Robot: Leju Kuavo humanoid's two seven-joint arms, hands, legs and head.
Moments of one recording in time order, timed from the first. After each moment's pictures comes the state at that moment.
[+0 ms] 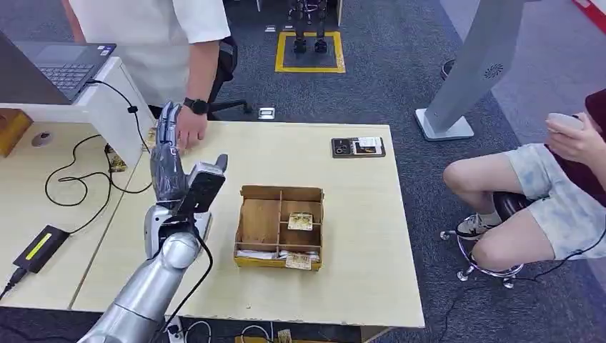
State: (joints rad) left arm -0.46 -0.02 -0.39 -1.26 -0.55 0.65 -0.07; right arm -0.09 0.21 -0.93 -0.23 0.89 -0.20 0.07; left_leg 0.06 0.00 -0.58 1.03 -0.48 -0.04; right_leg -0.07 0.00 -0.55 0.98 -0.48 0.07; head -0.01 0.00
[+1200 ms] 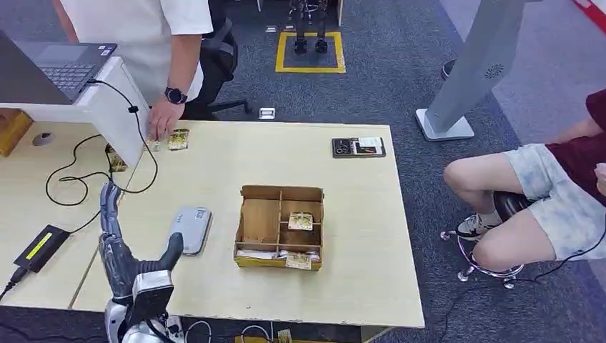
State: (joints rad) left arm 0.08 -0.04 -0.20 -1.69 -0.49 0.69 -0.37; right arm 0.05 0.22 -0.90 -0.40 0.99 -0.01 0.09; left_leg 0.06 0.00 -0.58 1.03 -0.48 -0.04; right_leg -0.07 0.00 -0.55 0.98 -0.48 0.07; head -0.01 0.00
